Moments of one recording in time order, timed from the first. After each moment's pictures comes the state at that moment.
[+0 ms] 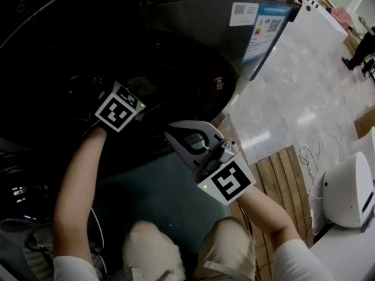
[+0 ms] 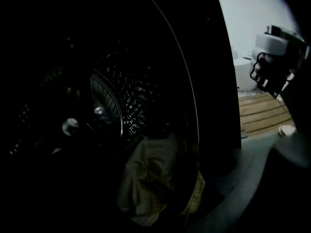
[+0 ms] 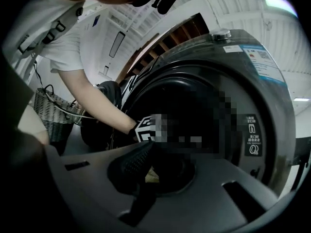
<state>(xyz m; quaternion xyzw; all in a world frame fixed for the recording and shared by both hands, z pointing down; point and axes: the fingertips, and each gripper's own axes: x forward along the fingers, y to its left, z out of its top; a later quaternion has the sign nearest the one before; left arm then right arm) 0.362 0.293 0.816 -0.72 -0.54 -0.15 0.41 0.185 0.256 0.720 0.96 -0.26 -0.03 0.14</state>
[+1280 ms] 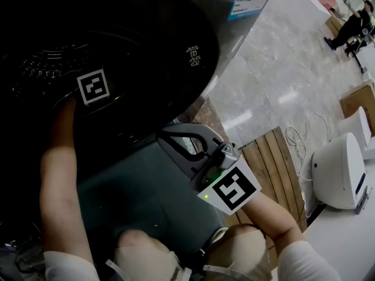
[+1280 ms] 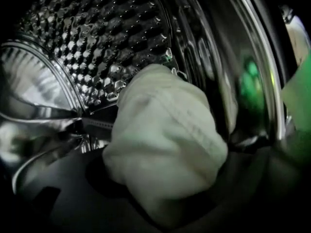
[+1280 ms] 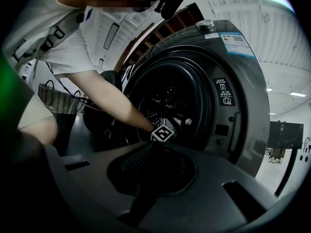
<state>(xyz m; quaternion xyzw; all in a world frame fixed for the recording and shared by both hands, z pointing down) 0.423 0.280 0.968 -0.47 -0.55 -0.26 0.64 0.160 0.297 0.787 0.96 -0.24 0.03 0.13</state>
